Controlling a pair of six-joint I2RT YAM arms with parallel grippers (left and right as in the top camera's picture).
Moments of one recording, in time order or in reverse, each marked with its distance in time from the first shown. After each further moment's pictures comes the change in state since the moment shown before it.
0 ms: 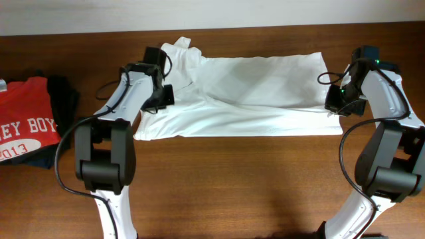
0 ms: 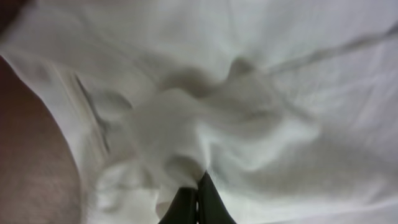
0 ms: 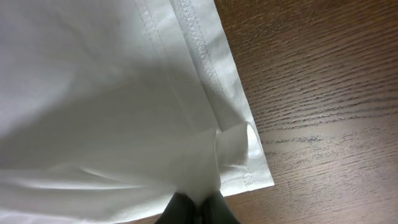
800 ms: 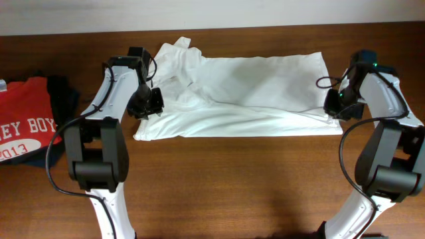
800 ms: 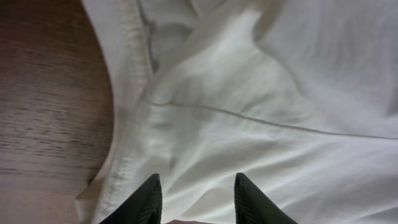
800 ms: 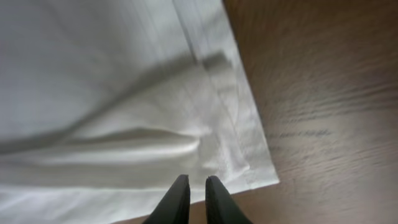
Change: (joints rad) left arm 0.072 0.010 0.064 -0.265 0.113 -0.030; right arm 0.000 0.000 -0.058 0.019 0.000 0.000
